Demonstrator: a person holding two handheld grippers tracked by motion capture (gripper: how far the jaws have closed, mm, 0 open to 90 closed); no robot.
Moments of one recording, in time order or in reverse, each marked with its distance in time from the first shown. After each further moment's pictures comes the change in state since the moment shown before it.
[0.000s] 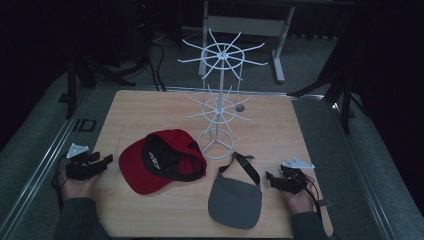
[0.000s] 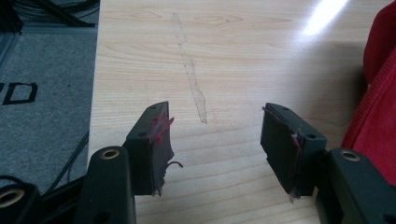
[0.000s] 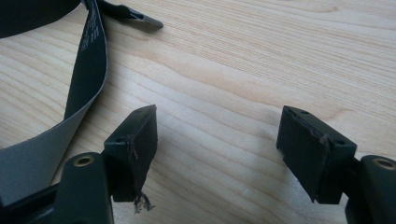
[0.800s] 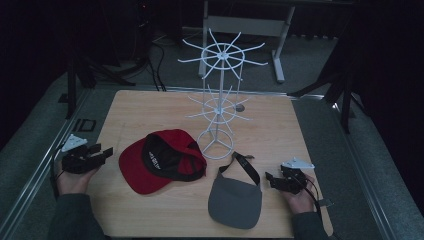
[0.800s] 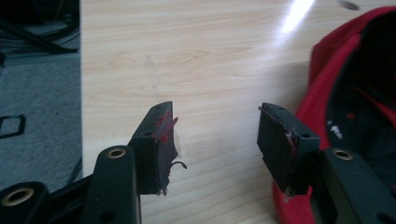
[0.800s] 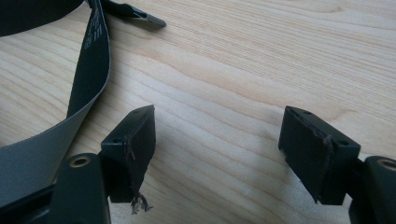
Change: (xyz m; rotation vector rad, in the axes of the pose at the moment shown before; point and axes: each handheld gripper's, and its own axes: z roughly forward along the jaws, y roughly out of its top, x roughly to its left) left arm -0.013 0.036 -0.022 -0.021 -0.078 0.107; right arm 0.000 0.000 0.000 0.001 0.009 -0.008
